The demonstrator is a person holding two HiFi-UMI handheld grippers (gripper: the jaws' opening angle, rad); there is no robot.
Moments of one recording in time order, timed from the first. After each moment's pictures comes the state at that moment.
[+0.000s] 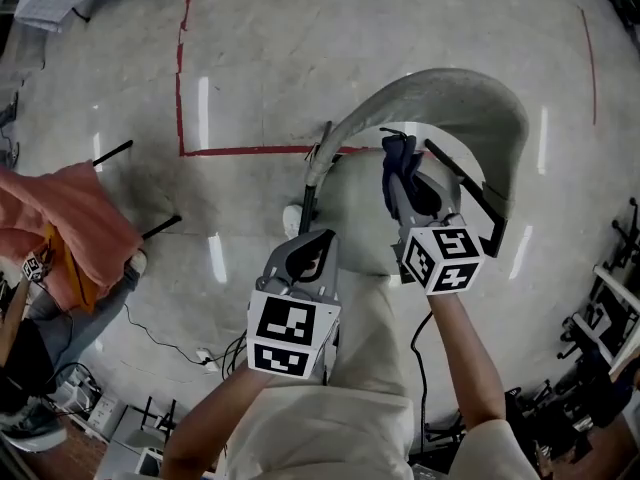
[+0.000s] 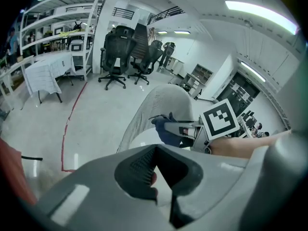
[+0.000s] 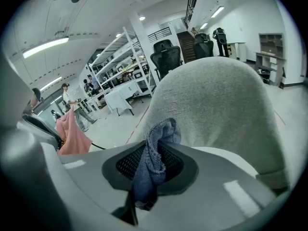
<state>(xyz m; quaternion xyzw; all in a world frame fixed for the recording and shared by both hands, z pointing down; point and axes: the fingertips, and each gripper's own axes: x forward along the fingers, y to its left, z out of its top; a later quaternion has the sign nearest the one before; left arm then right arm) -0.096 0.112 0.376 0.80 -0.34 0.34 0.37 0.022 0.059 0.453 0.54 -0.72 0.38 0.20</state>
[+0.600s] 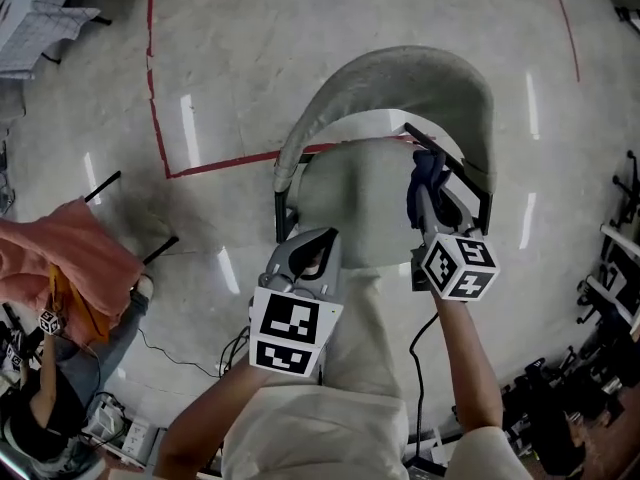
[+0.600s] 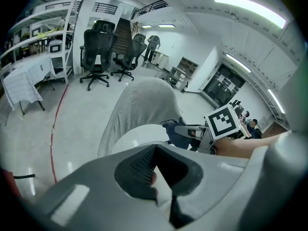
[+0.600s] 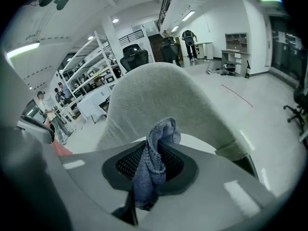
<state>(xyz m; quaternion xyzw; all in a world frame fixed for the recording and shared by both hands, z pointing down) -0.033 0.120 0.377 0.83 -0.25 0.36 0.34 0.136 0.126 0.461 0.65 -0.61 0.43 0.18</state>
